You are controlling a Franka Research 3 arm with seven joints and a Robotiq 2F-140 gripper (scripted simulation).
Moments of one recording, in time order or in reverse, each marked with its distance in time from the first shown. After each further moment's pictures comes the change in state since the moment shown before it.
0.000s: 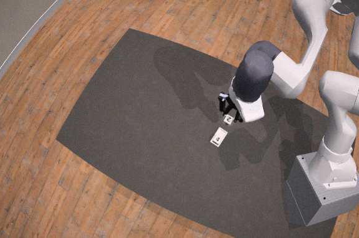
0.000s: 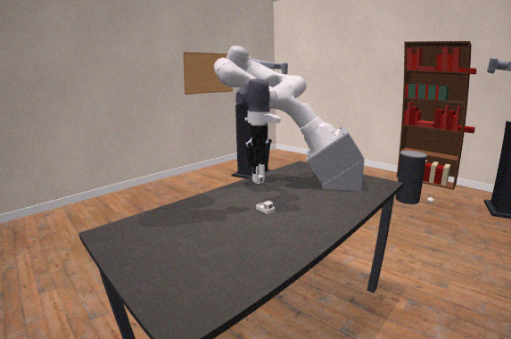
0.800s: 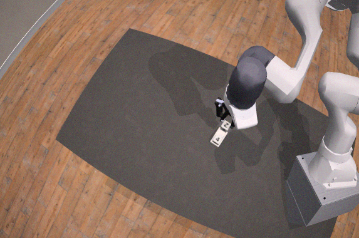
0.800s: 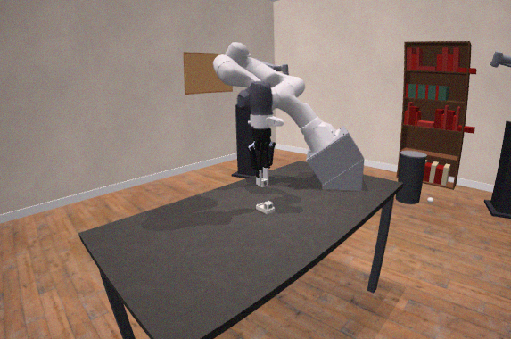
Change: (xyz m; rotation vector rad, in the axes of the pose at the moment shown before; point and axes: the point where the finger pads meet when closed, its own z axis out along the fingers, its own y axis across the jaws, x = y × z) arm 0.021 -0.001 0.010 0.027 -0.002 0.075
